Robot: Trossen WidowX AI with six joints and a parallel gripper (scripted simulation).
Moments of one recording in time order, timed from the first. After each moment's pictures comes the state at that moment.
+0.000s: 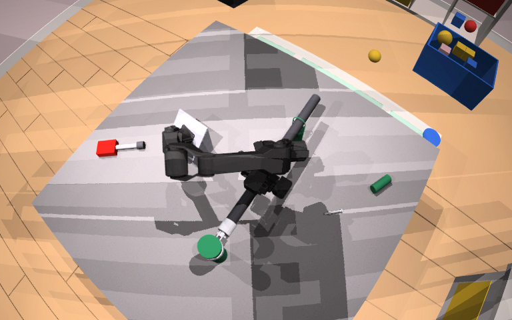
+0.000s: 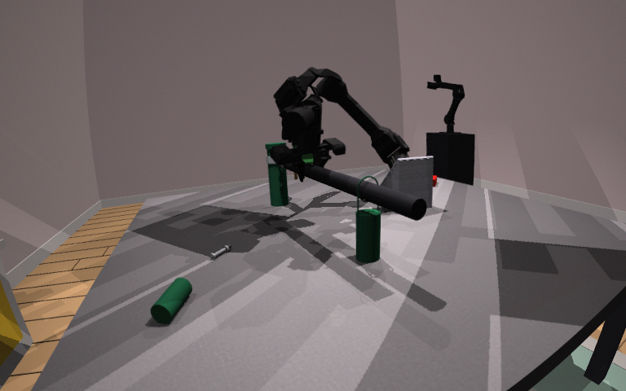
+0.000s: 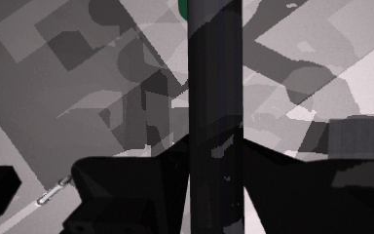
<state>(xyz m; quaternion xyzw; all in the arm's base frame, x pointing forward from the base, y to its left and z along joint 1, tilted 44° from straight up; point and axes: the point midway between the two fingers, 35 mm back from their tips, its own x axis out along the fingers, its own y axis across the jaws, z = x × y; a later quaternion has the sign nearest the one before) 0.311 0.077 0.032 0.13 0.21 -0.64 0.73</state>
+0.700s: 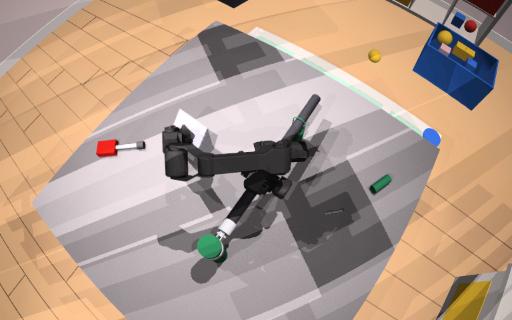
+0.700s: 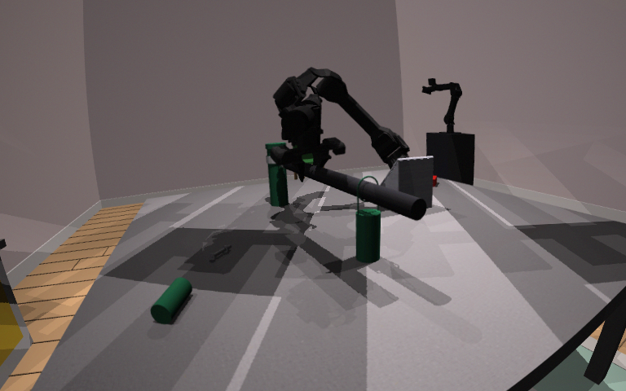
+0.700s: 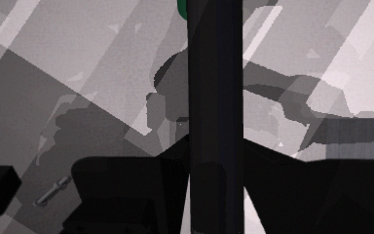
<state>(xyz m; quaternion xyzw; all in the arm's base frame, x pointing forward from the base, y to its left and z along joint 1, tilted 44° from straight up) 0.311 0.077 0.031 0.13 0.21 -0.64 0.73</state>
